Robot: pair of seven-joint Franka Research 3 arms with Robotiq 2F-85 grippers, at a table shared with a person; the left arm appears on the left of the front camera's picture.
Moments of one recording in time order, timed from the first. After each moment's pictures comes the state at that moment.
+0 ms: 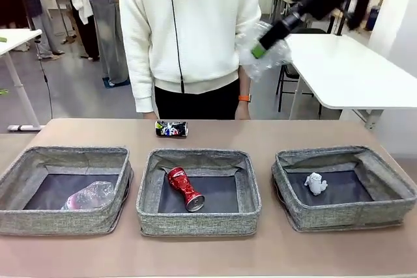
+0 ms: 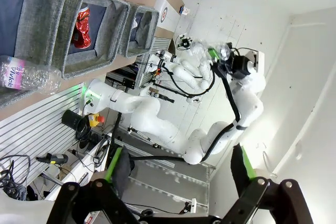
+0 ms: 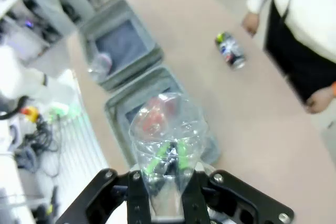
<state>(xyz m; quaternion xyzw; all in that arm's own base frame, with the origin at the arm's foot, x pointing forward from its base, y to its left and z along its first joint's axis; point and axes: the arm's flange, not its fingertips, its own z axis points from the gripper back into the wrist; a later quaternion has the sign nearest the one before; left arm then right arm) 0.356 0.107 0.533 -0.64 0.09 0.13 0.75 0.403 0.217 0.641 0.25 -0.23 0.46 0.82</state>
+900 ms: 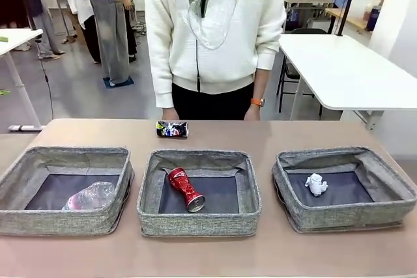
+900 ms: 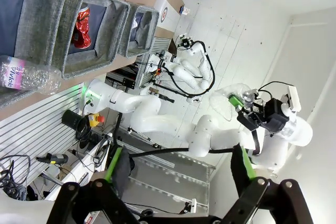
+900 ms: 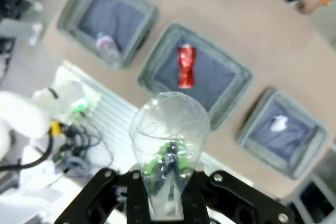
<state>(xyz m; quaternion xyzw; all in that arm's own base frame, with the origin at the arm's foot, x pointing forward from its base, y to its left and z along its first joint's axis) 0.355 0.107 0.533 -0.64 0.09 0.13 0.75 0.338 0.386 0.767 0.09 -0.06 0.29 0.95</state>
